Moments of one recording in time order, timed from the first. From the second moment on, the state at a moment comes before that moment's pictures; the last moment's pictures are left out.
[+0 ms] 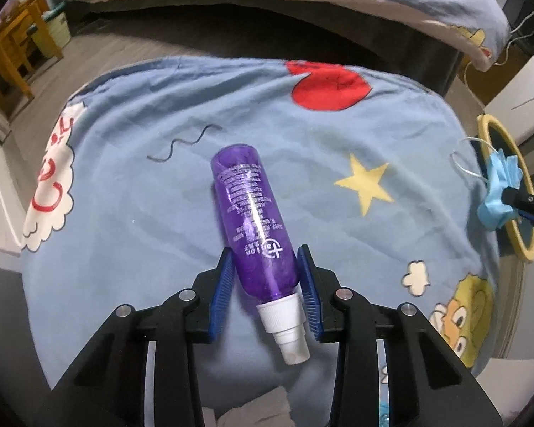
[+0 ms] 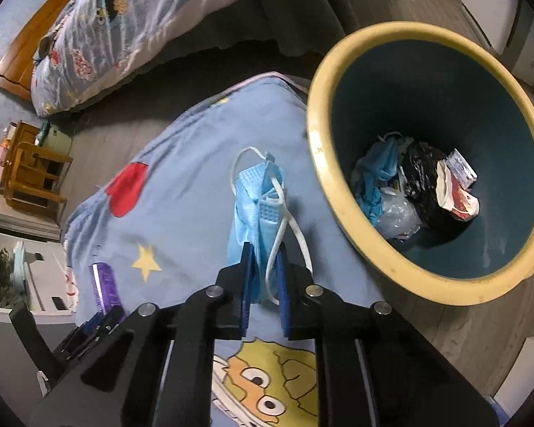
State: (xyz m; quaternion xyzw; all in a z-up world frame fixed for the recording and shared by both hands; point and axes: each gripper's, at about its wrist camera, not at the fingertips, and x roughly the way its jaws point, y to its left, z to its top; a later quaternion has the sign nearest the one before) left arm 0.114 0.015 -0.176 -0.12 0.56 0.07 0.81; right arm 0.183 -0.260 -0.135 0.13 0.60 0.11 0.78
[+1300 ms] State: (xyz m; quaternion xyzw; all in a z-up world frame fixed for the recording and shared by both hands) left arm 0.111 -0.109 -0.090 0.02 0.46 -0.08 0.89; right arm 0.159 -0.307 -0.030 0.10 0.49 0.13 0.85
